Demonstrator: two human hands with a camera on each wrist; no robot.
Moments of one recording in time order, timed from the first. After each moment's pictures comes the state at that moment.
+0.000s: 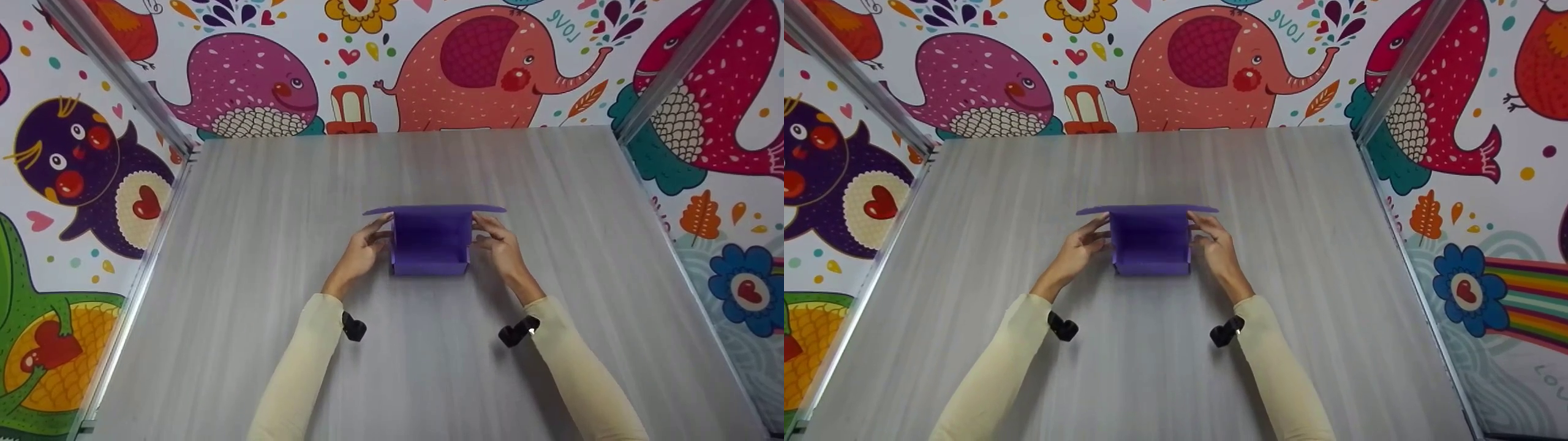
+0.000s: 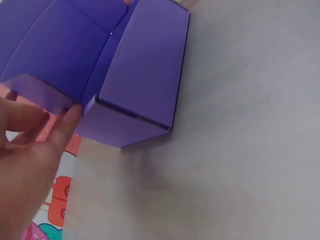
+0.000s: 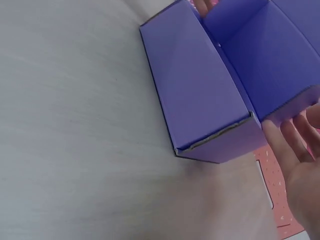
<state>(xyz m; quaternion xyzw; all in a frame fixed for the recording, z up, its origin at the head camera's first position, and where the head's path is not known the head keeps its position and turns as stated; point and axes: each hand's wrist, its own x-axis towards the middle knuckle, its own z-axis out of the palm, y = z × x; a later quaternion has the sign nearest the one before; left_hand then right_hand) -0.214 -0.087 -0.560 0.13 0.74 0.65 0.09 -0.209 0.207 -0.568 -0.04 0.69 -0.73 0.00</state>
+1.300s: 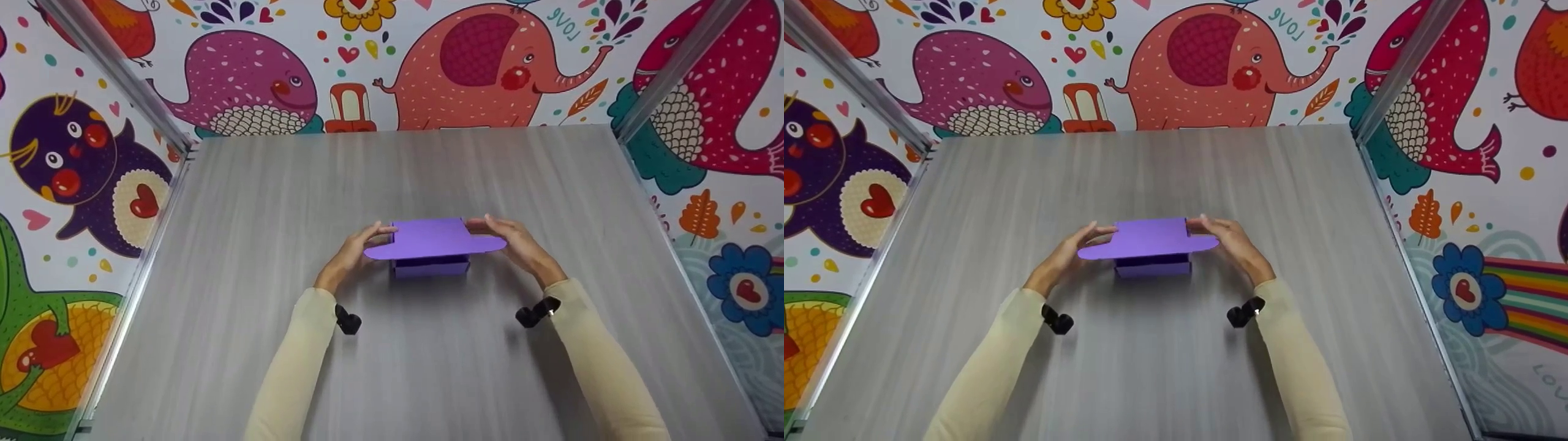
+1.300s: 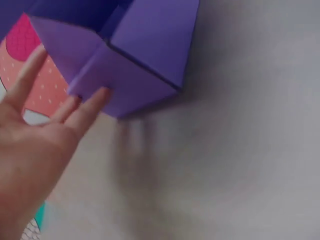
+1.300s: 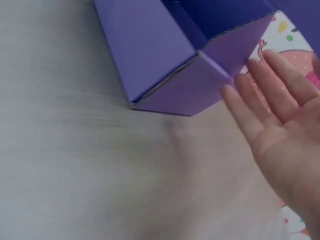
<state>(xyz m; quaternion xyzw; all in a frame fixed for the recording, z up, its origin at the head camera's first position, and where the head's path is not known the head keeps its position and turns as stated) -0.222 -0.100 -0.558 0.02 0.65 0.72 0.26 -0.231 0.250 -0.557 -0.09 0.68 -0.69 0.22</state>
